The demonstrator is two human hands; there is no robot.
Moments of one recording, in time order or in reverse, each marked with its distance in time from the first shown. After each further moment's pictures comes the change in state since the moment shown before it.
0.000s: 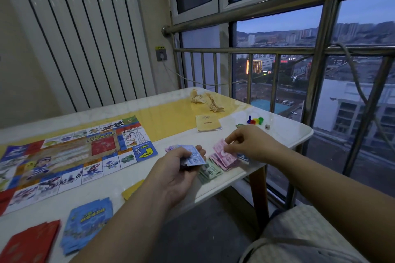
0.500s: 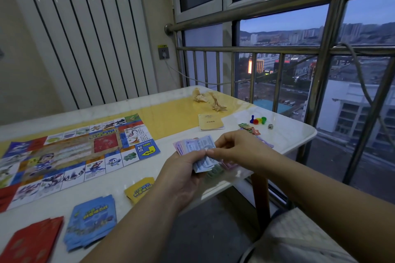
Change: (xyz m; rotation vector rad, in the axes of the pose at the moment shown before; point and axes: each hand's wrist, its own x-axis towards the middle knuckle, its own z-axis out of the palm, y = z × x) left_hand -0.001 -0.012 -0.001 0.110 -0.060 0.109; right_hand -0.021 -0.027 0.019 0.327 -0.072 -0.058
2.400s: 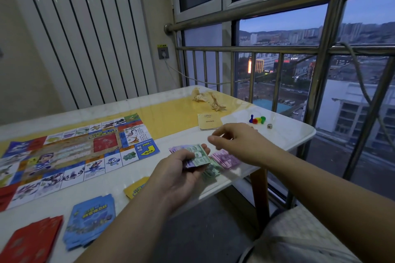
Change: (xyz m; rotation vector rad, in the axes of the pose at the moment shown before) left_hand -0.006 0.010 -0.005 -0.148 0.006 -0.125; right_hand 0.003 -0.010 -0.006 -0.298 0.099 -0.087
